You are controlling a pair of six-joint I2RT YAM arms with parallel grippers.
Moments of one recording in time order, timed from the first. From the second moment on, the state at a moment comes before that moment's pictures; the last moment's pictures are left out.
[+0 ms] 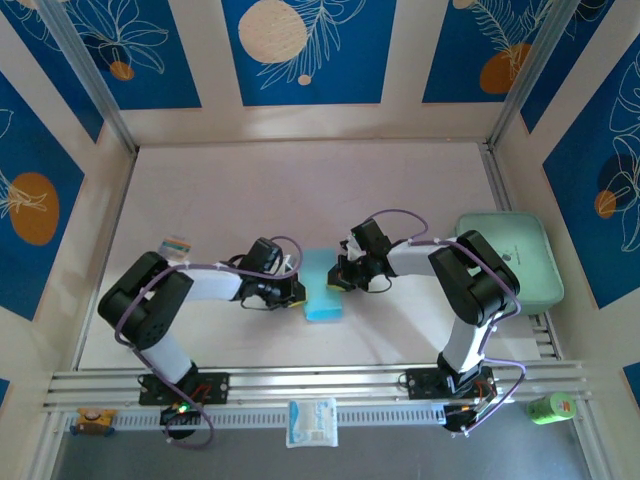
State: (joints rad) left arm -0.64 1.65 0.64 -0.01 0.58 -0.83; right arm 0.54 1.78 0.80 -0.12 -0.62 0.76
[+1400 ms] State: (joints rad) left arm -0.67 1.60 0.56 0.07 0.62 -0.89; right arm 0.54 1.78 0.80 -0.13 -0.62 0.76
